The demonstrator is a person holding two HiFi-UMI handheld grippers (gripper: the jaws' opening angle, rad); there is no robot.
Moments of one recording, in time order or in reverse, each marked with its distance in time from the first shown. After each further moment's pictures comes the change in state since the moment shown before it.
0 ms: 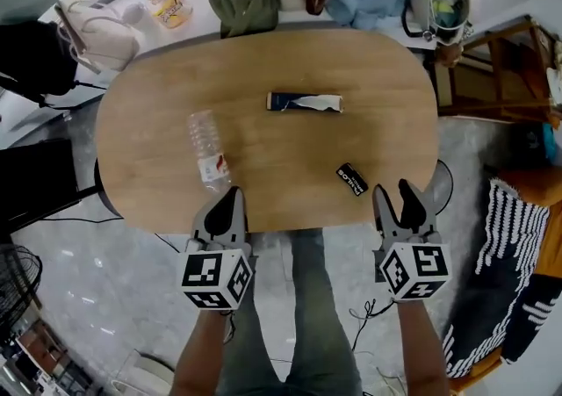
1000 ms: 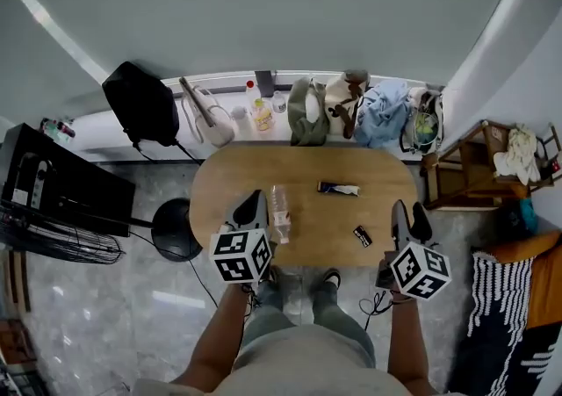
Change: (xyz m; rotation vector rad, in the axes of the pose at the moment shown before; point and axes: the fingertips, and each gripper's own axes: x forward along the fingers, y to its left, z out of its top) left arm -0.200 0.023 0.224 -0.009 -0.307 0.072; right arm -0.173 0.090 0.229 0.157 -0.381 -0.039
